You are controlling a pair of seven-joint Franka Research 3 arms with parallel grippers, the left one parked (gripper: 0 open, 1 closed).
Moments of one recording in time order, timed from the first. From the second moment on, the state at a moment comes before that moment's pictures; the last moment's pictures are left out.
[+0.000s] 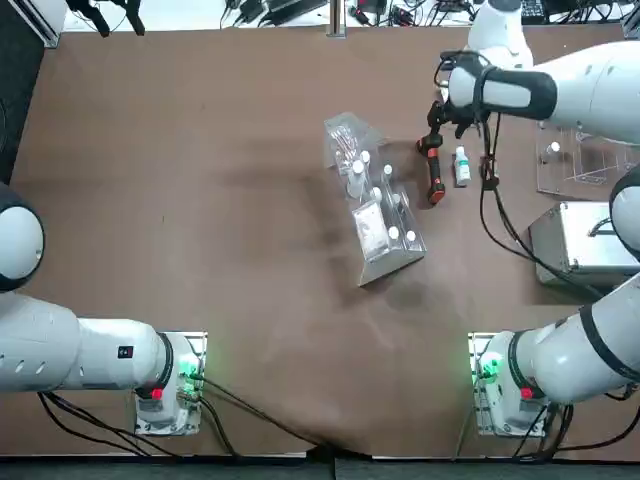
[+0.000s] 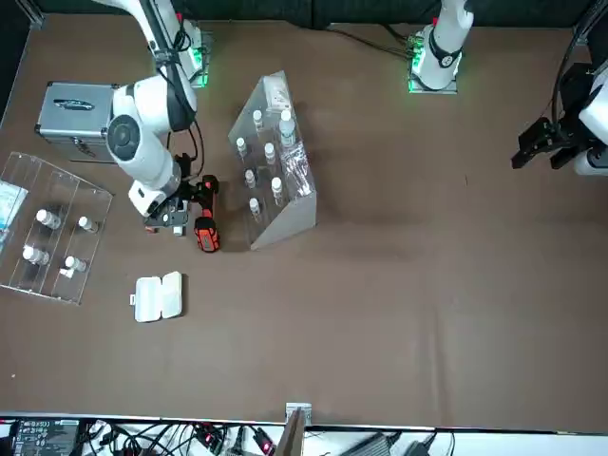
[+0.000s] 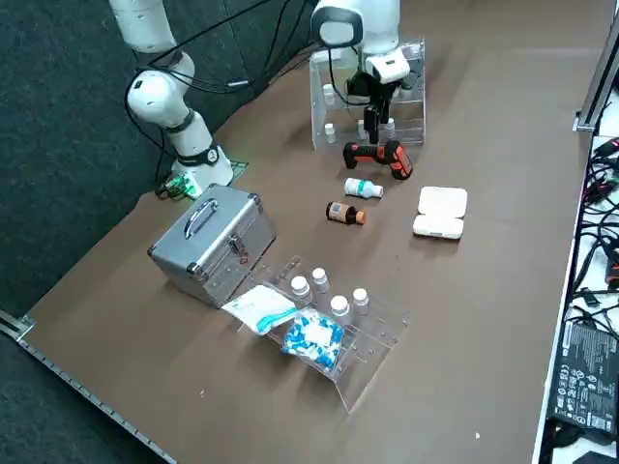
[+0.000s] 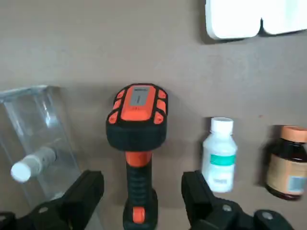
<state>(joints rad) 0.36 0.19 -0.06 -2.15 0.08 2.30 0.21</state>
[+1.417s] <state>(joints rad) 0.39 0.27 -0.06 -2.24 0.08 2.46 0.34</state>
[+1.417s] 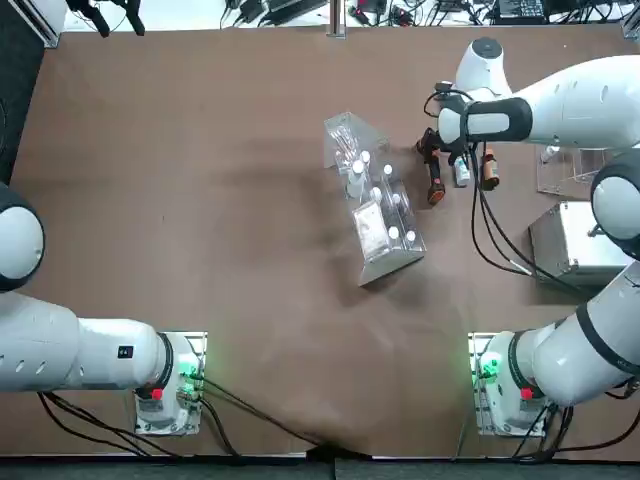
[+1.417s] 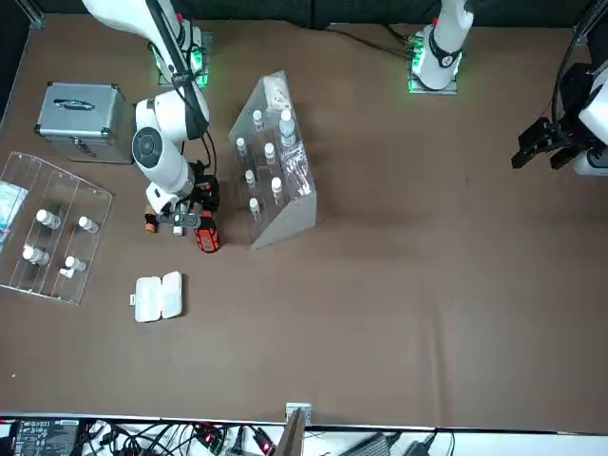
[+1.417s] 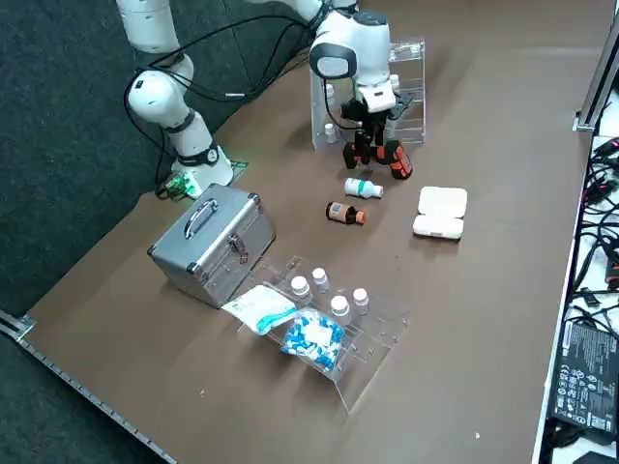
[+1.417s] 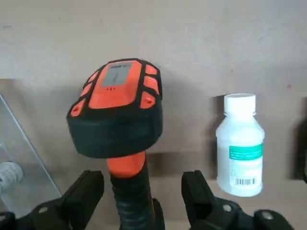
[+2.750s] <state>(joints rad) 0.40 0.33 -0.06 -2.24 0.08 2.51 0.34</state>
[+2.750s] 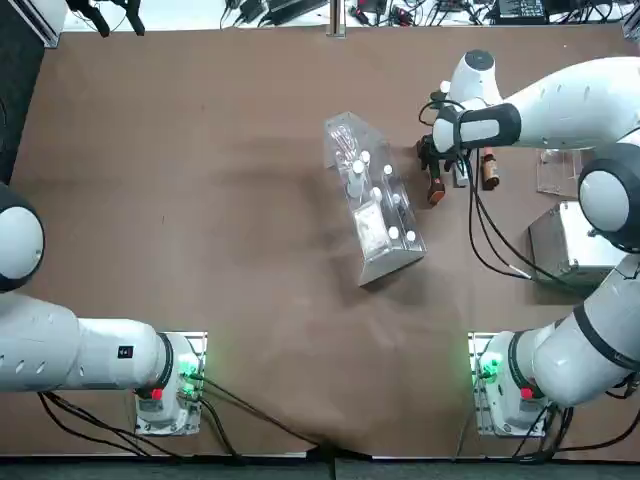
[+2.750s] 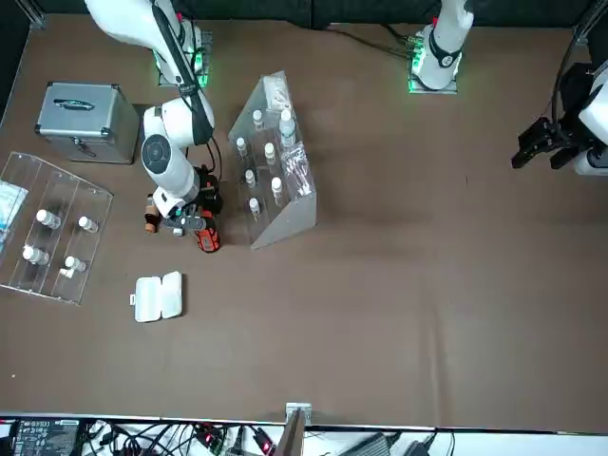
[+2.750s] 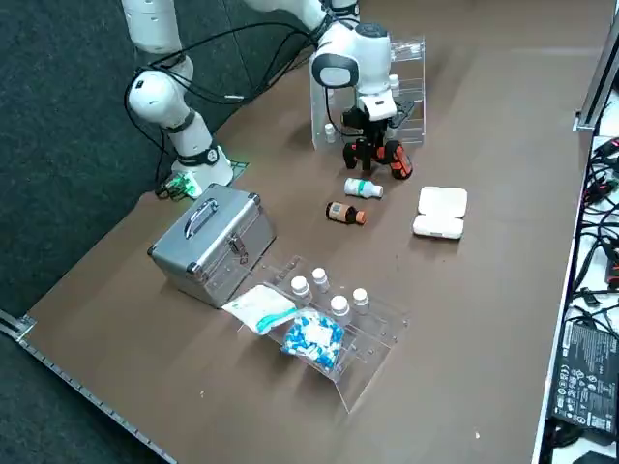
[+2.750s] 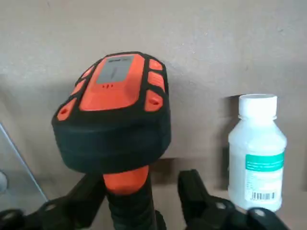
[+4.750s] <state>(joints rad) 0.23 0.10 -0.08 -2.17 0.08 1.95 0.17</state>
